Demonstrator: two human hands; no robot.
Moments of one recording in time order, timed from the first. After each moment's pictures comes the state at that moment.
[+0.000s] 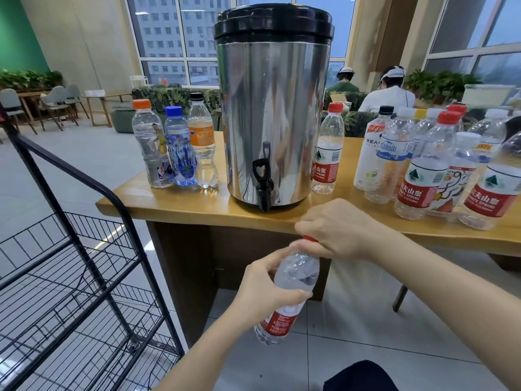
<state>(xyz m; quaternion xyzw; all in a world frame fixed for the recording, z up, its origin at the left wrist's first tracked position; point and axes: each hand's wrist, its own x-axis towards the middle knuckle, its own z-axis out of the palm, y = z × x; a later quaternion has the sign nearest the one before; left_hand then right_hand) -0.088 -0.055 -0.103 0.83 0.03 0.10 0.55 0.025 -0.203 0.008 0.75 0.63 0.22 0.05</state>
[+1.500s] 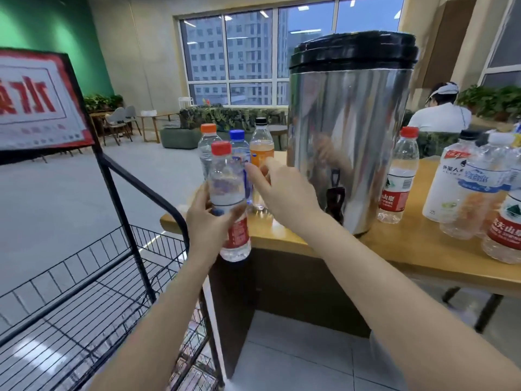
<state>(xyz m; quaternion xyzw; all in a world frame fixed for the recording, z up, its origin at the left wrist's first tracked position) -0.083 0.137 -0.016 0.72 0.13 0.44 0.52 -0.009 0.006 0.058 0.83 0.40 0.20 -0.32</state>
